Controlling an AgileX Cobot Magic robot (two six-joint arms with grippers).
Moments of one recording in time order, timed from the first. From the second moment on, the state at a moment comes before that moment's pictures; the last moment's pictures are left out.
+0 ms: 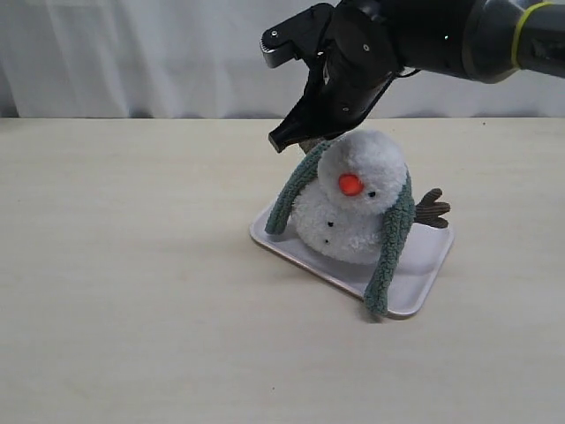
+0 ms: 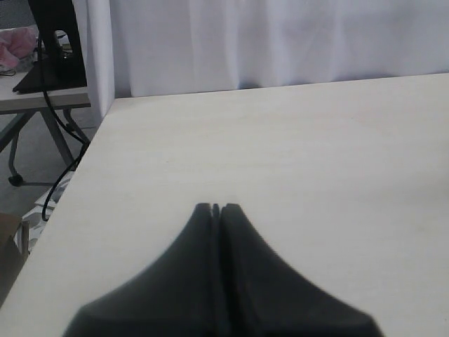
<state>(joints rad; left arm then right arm) 0.01 0.00 0.00 0.04 0.34 0.05 0.55 1.94 -1.63 -0.38 0.81 0.17</state>
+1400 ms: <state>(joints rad) 0.01 0.00 0.00 0.04 0.34 0.05 0.63 1.98 -1.63 -0.55 0.75 0.07</state>
